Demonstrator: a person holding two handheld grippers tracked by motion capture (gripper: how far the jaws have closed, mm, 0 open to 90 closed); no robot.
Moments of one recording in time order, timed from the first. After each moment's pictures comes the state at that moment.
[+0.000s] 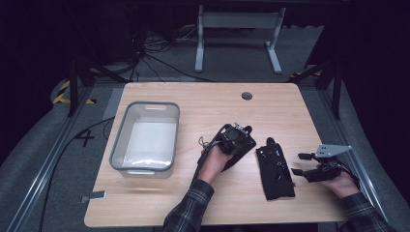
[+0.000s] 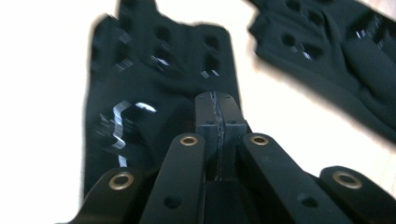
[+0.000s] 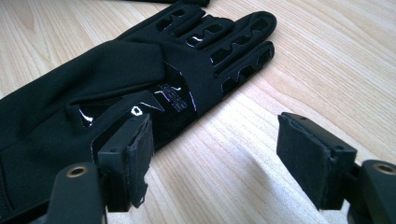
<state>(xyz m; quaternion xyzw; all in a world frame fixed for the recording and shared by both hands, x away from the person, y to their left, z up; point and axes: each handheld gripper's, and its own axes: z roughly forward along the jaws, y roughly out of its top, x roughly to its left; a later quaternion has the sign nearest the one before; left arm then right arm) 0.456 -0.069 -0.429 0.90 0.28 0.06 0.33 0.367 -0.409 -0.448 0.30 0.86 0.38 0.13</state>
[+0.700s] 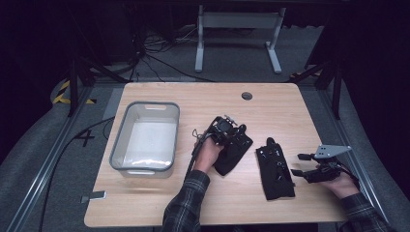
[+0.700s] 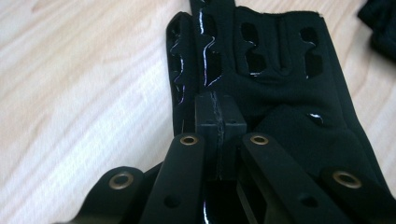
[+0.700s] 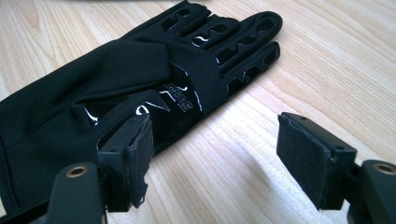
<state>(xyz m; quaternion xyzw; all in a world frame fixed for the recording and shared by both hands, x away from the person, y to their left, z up) 0.480 -0.049 -0.444 0.90 0.33 0.09 0.29 0.365 -0.406 -0.448 0.30 0.87 0.38 0.13</state>
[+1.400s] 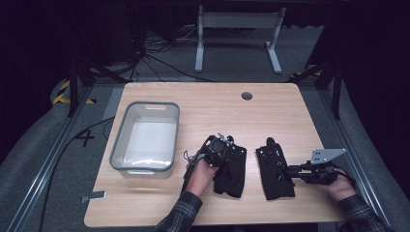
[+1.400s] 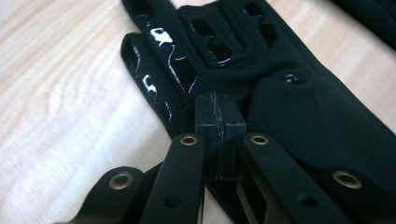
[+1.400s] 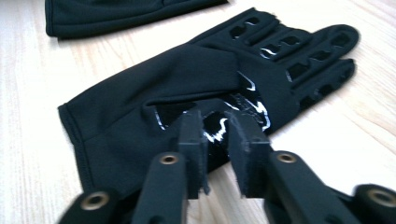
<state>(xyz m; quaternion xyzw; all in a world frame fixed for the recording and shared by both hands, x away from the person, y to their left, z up) 0.405 -0.026 -0.445 0.89 0.34 0.07 0.30 0.354 -0.388 -0.444 0.24 0.89 0.39 0.08</state>
